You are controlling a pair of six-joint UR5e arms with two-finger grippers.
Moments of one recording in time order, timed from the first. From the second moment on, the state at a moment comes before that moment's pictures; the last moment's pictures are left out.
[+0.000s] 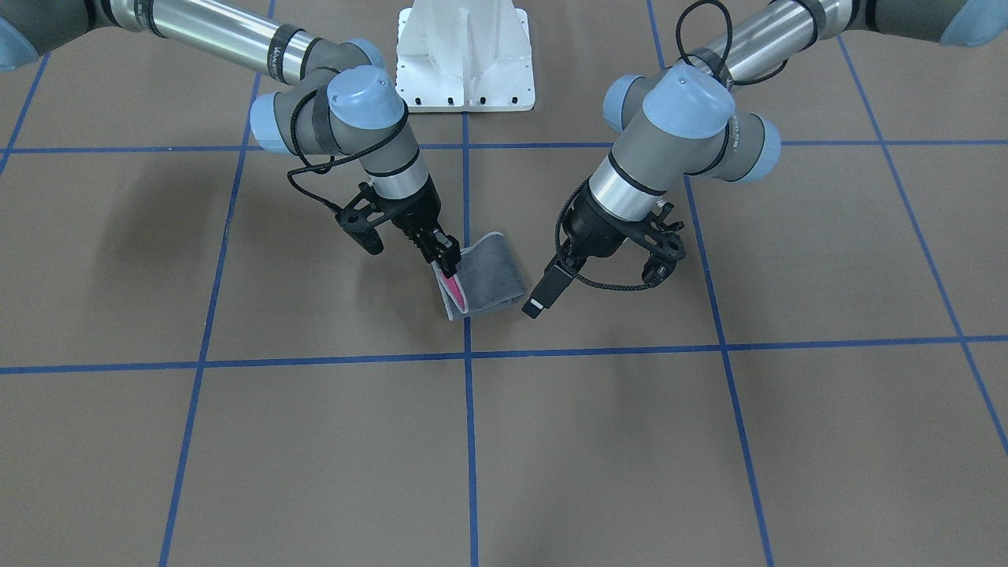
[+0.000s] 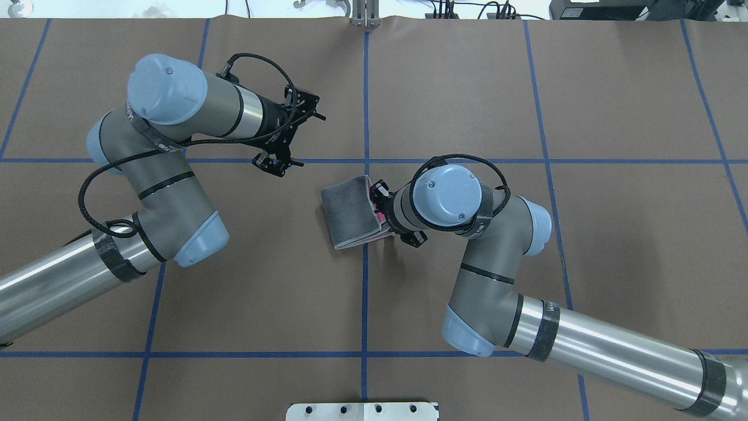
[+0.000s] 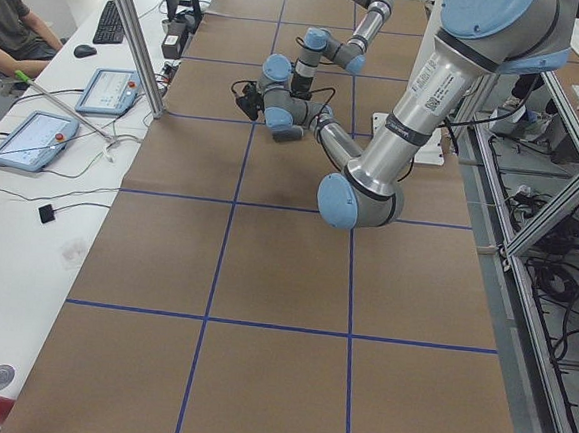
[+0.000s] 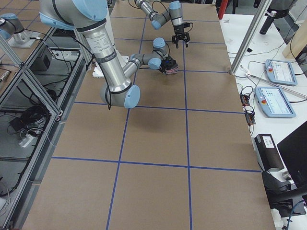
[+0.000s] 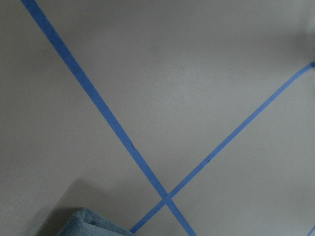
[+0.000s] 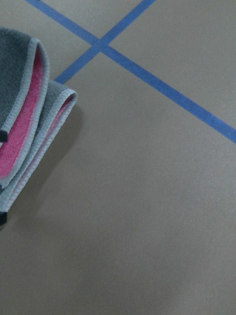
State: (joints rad) left arm -0.71 -2.20 -1.52 -2.24 -1.94 -2.24; right arm 0.46 -0.94 1.52 -1.14 1.72 2.17
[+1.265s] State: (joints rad) left arm -0.71 -2.20 -1.52 -2.24 -1.93 -2.25; right arm 0.47 -0.94 1.51 -1.14 1.72 2.17
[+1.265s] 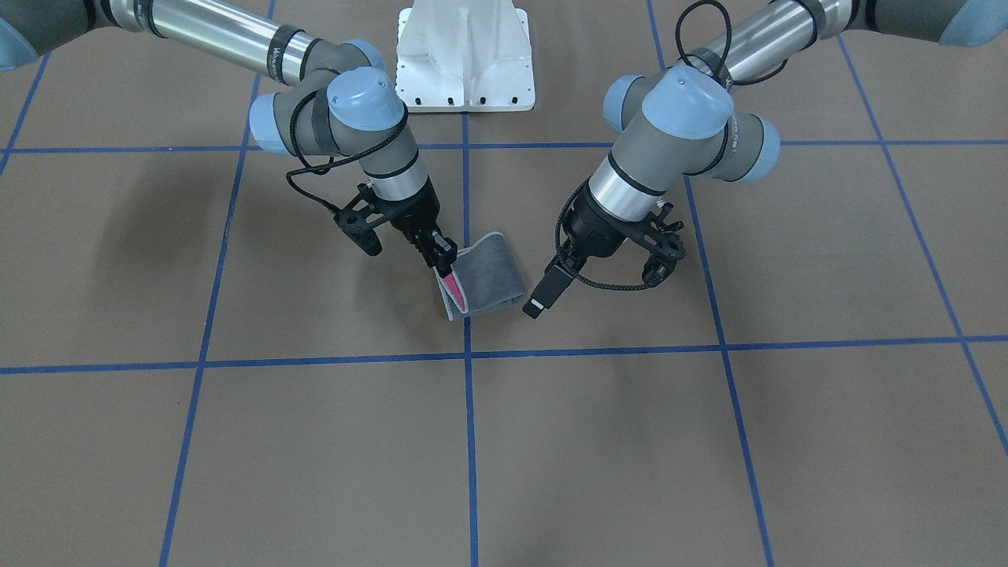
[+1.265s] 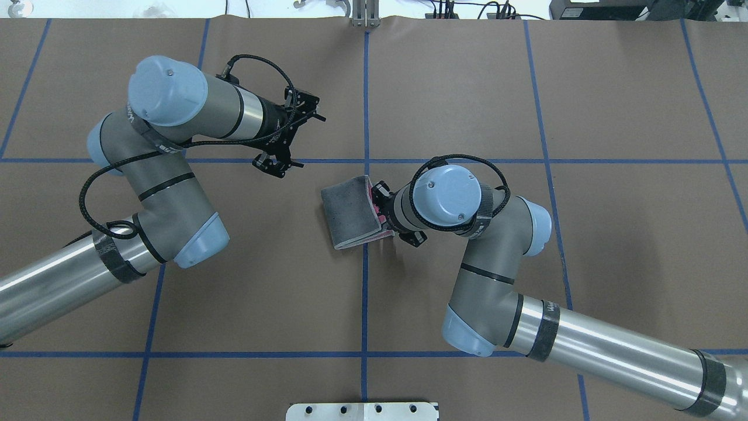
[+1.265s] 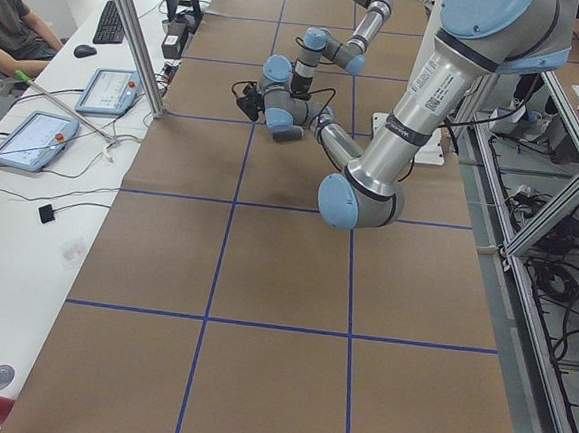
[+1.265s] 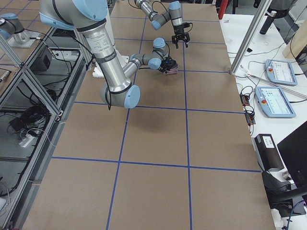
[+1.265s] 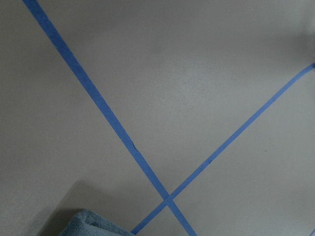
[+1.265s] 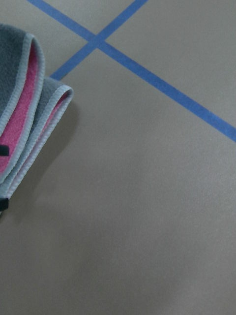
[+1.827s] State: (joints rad) left arm -0.70 -2.19 -1.52 -2.24 -1.93 -2.25; right arm 0.47 -0.94 1.51 -1.14 1.72 2.17
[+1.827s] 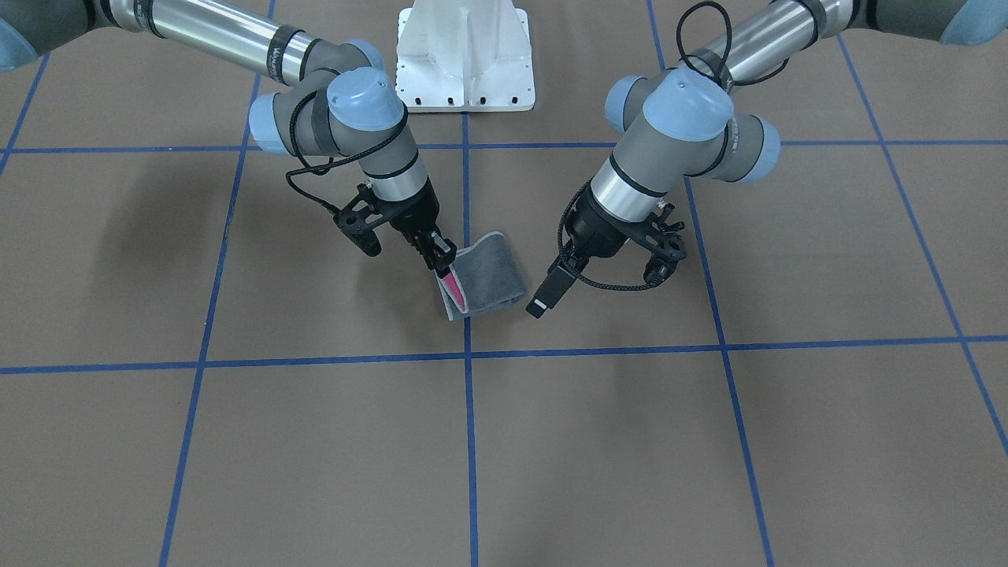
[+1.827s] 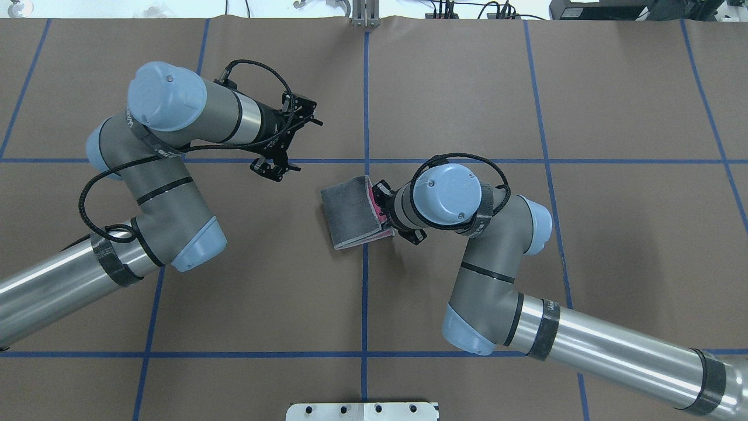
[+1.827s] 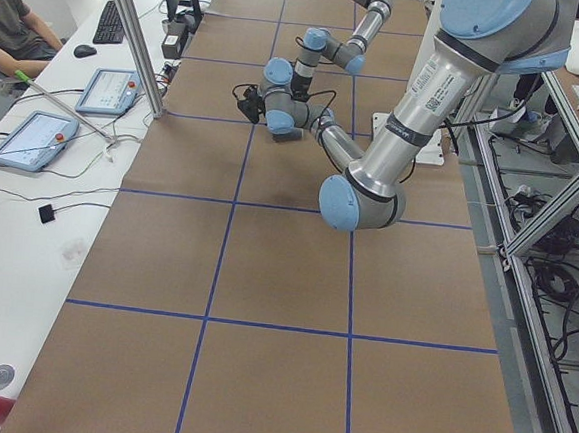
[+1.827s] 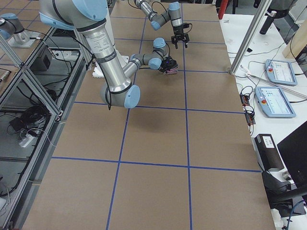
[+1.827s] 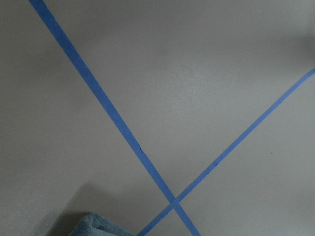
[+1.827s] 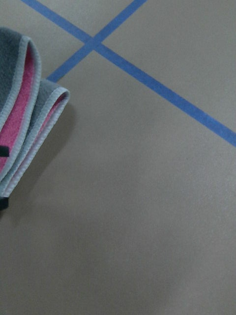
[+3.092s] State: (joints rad) left arm -0.71 -2.19 -1.54 -2.24 -1.94 -2.25; right arm 0.47 -0.94 1.54 -1.19 1.73 2.17
